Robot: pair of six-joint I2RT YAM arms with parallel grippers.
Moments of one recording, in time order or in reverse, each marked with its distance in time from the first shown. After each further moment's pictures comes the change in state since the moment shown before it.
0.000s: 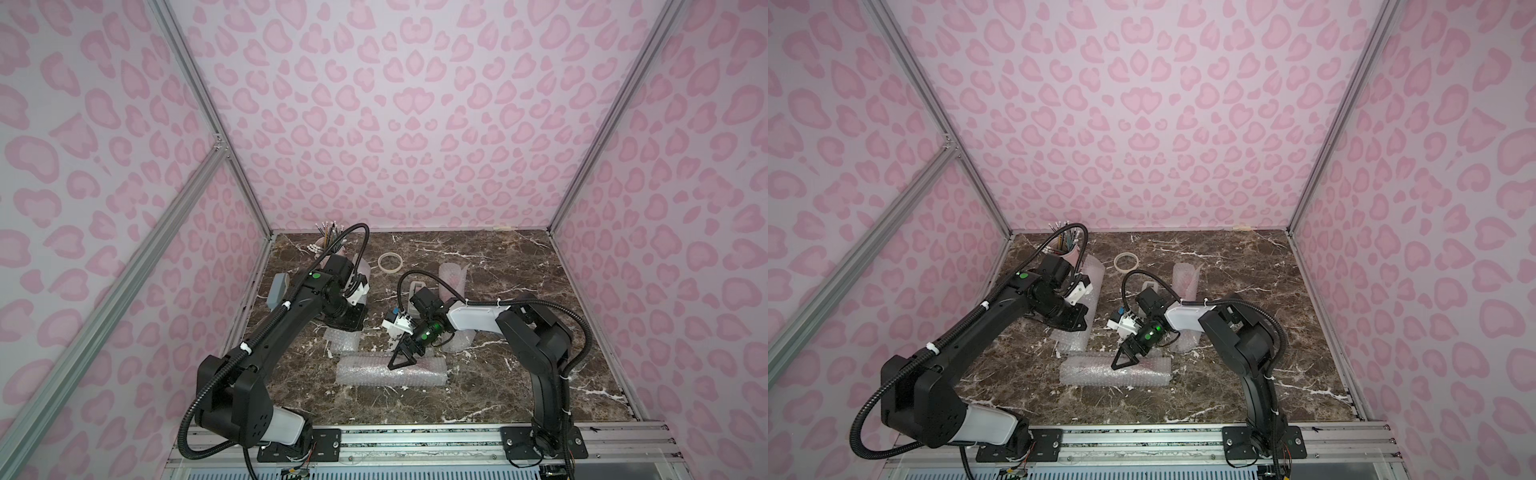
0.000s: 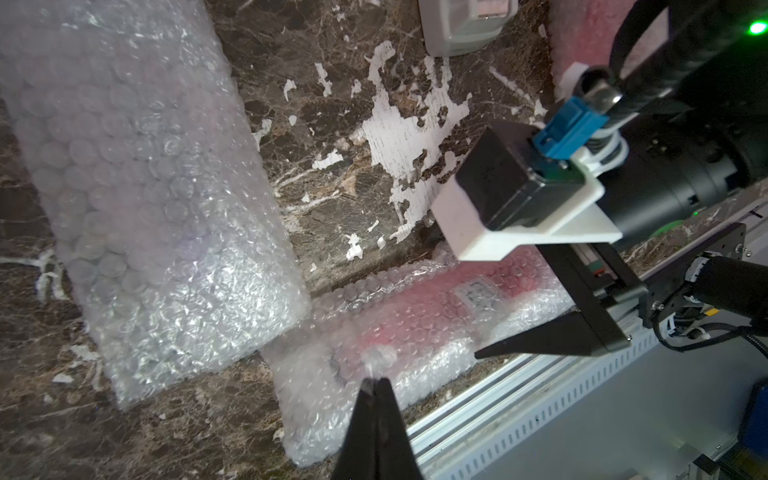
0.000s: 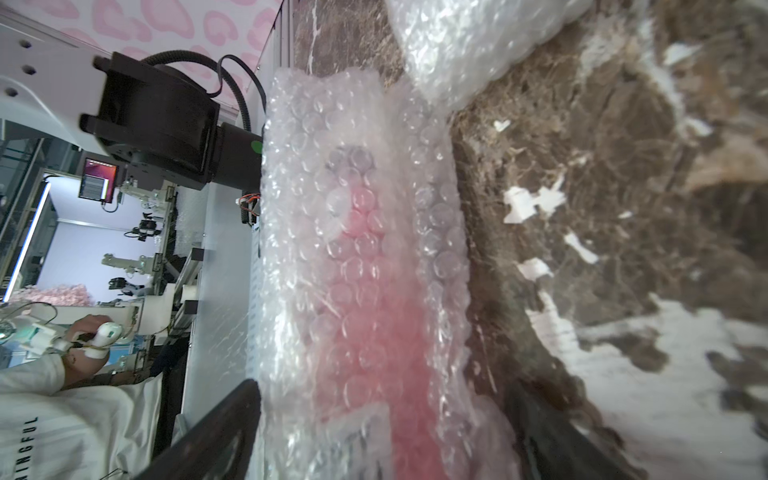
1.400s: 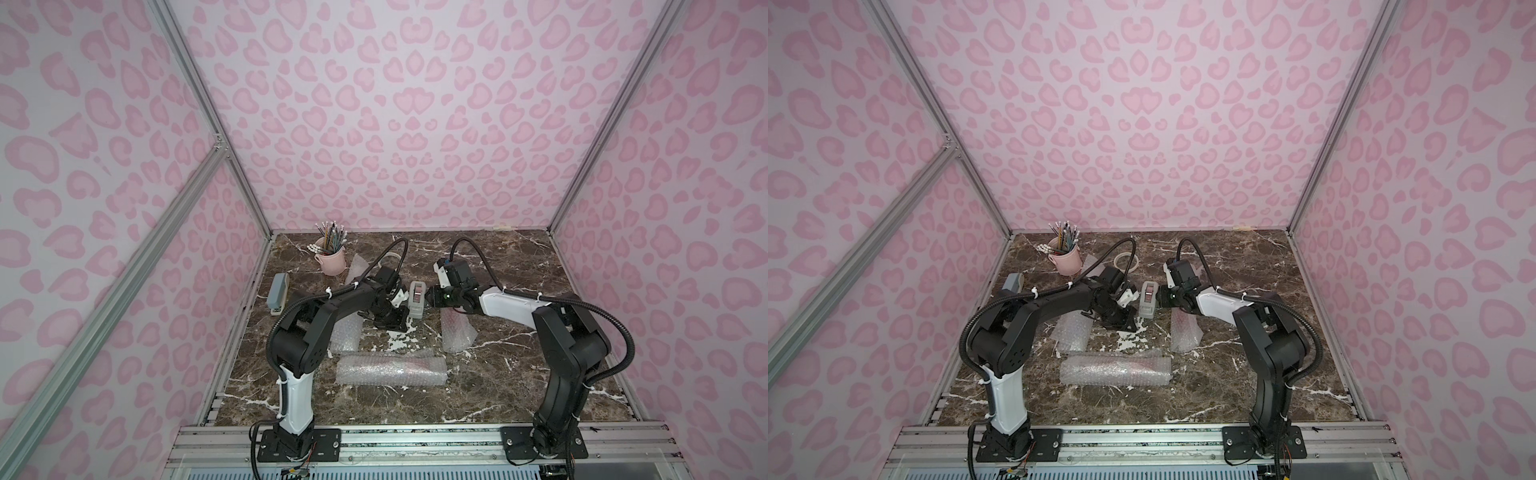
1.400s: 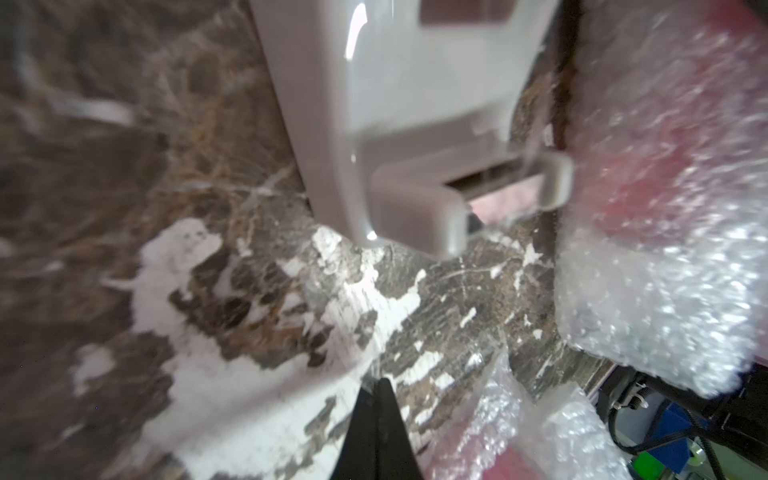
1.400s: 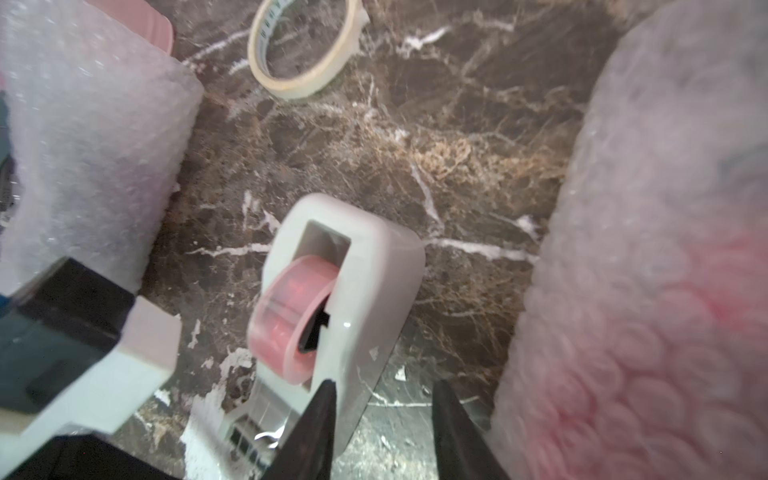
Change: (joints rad) left arm -0.185 0.473 0.066 0.466 0.157 -0.217; right arm -0.243 -0.230 -0.064 0.291 0.833 0.507
